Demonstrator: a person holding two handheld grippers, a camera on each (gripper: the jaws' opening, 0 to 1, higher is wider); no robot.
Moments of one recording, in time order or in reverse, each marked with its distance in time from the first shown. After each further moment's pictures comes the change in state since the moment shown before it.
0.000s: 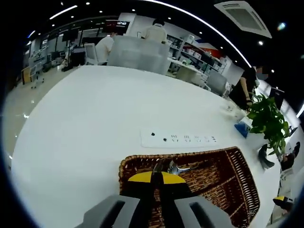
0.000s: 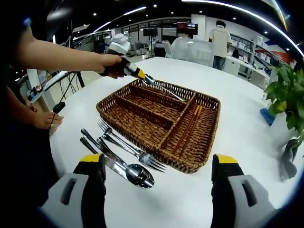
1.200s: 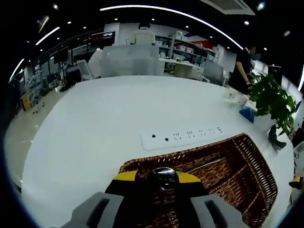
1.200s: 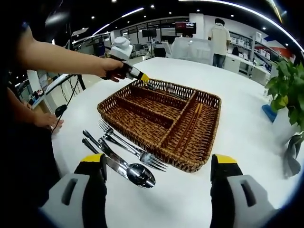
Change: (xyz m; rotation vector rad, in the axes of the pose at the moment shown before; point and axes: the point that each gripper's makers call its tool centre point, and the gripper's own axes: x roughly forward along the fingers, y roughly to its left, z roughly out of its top) left arm -0.008 -0.003 -0.001 0.149 -0.071 0.020; right arm 0.005 0.004 0.001 0.017 -0.014 0.039
